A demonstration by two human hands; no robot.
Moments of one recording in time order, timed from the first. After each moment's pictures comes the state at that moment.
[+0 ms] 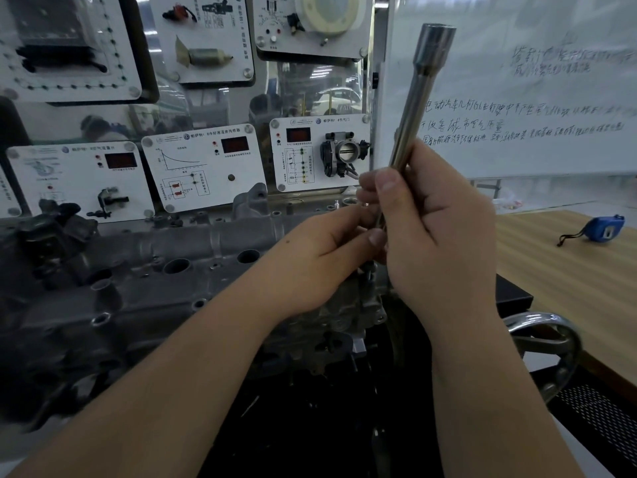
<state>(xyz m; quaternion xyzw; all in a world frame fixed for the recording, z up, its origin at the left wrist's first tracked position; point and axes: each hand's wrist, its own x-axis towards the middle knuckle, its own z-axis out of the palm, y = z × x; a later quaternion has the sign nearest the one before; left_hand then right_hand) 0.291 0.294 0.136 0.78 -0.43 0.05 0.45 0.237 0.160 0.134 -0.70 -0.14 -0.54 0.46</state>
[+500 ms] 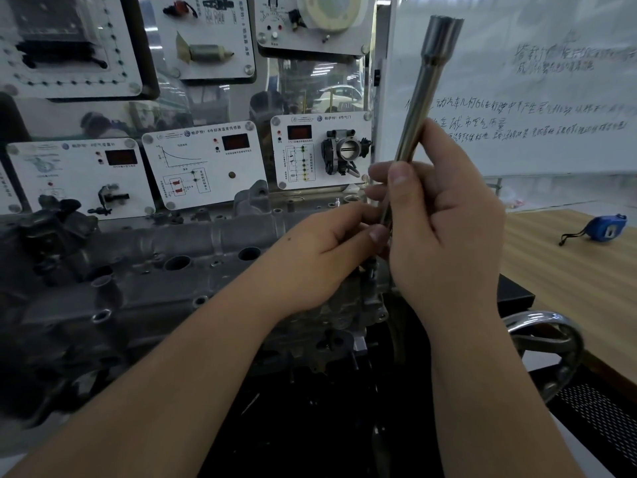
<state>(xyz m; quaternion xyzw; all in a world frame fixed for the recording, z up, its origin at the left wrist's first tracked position) 0.294 0.294 0.135 0.77 -0.45 0.06 0.45 0.239 0.162 0.133 -0.67 -0.13 -0.57 0.46</state>
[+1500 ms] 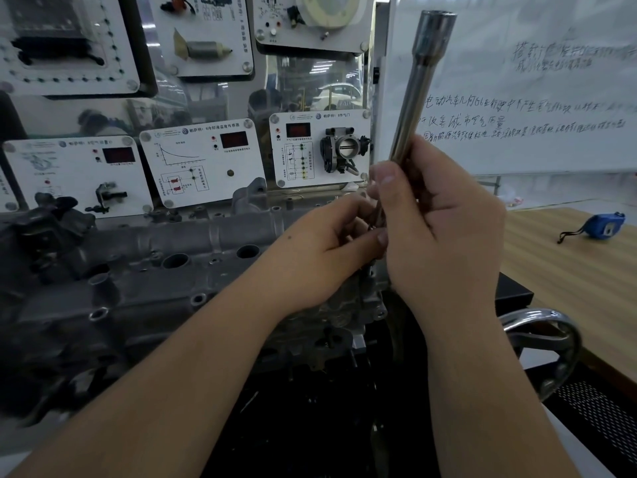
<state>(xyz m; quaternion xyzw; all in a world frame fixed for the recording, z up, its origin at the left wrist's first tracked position) 0.294 0.292 0.133 0.77 -0.44 0.06 0.46 0.237 0.164 0.131 -0.68 -0.11 -0.56 0.45</state>
